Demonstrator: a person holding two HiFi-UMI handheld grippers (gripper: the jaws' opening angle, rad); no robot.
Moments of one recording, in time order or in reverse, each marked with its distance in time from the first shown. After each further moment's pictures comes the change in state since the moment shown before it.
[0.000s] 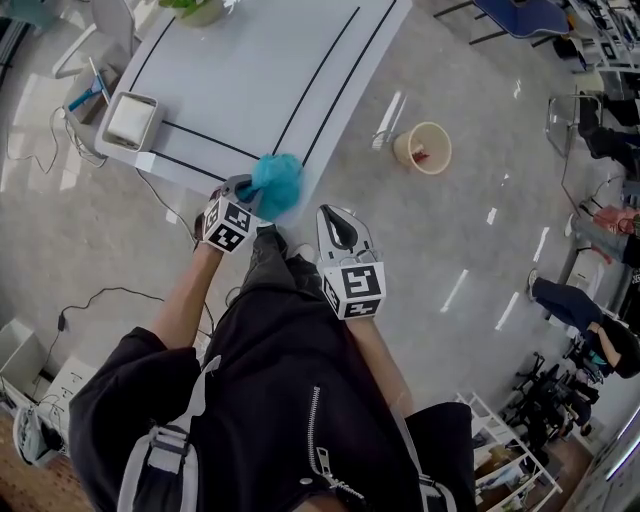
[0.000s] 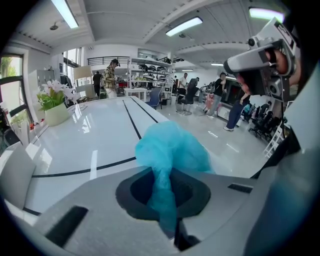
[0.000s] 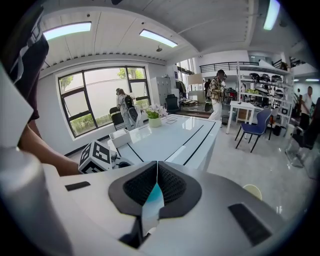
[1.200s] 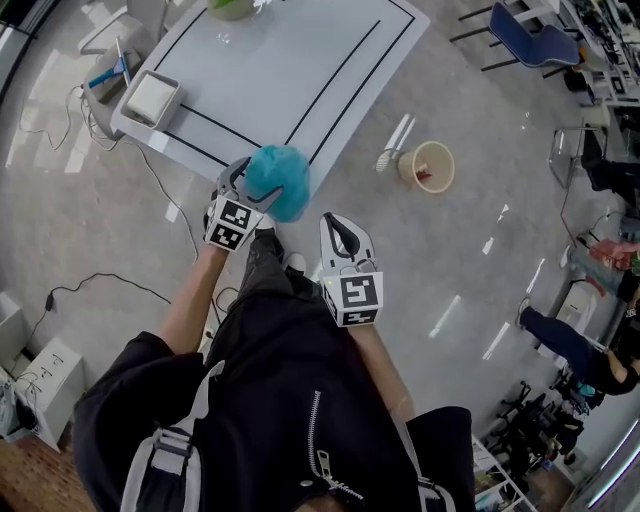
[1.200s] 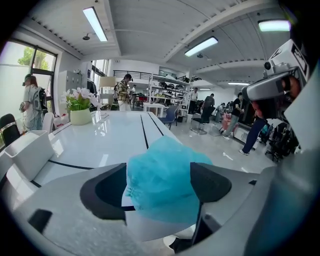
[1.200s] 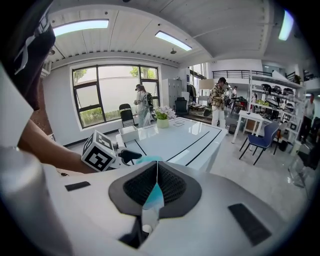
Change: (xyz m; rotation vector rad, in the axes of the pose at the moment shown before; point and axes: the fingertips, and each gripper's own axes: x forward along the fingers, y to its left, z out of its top) left arm -0.034 0.002 0.020 -0.166 -0.205 0.145; right arm -0.027 0.020 -0.012 -0.134 -0.006 0.052
